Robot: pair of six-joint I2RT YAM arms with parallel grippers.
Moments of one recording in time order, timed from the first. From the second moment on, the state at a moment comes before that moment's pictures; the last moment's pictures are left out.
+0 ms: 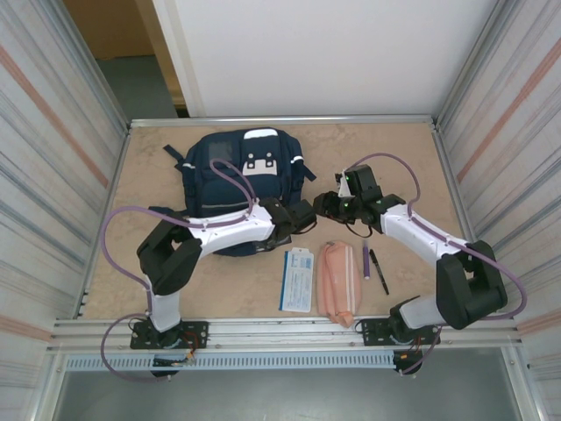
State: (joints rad) left arm -0.98 1.87 1.37 -1.00 -0.45 -1.22; right arm 0.42 1.40 0.87 -0.31 -0.35 0.66
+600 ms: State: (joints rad) left arm -0.86 1.64 1.12 -0.56 -0.07 -0.86; right arm 0.50 1.57 1.03 -0.30 -0.49 1.00
